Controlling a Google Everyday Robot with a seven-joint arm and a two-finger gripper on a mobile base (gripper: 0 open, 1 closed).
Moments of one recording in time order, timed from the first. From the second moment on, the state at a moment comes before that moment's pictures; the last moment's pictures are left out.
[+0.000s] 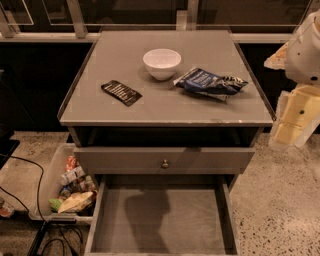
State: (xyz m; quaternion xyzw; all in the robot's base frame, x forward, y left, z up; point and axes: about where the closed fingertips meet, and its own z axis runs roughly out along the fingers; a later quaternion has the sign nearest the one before) arm 0.438 -0.217 0.976 -0.60 0.78 -0.03 0.16
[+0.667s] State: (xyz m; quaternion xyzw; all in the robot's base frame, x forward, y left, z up) arm 0.440 -0.211 0.961 -0.62 0.77 -0.03 0.16
